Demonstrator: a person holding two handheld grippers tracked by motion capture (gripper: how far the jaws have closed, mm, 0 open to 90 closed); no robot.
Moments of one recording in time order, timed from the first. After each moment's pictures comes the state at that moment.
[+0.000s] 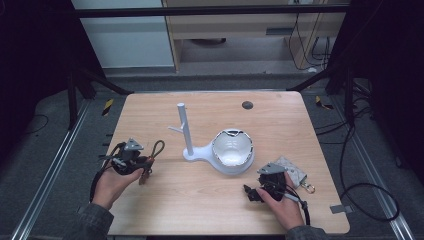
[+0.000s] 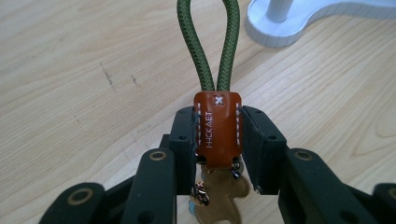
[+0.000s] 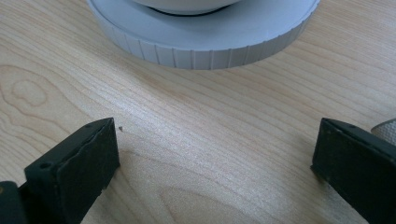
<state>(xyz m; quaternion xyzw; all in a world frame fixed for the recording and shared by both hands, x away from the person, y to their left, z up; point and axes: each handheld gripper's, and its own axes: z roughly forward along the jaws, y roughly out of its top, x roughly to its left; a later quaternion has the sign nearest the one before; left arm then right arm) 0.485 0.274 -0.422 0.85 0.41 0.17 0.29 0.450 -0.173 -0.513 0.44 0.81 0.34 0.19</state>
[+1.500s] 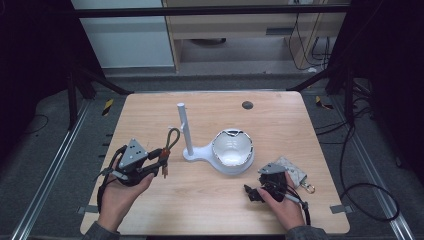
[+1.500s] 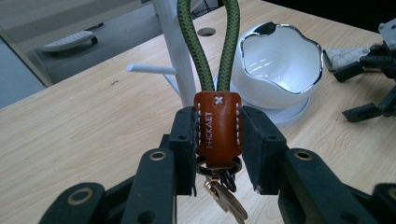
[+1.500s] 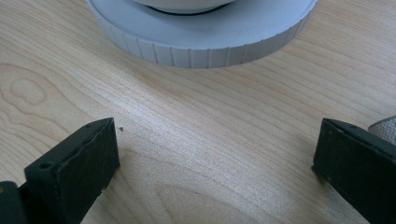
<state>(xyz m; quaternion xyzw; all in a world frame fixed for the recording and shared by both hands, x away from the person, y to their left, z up) 0.427 0.221 -0.357 0.80 0.33 0.25 0.44 0.450 -0.175 -0.513 0.44 0.81 0.34 0.19</state>
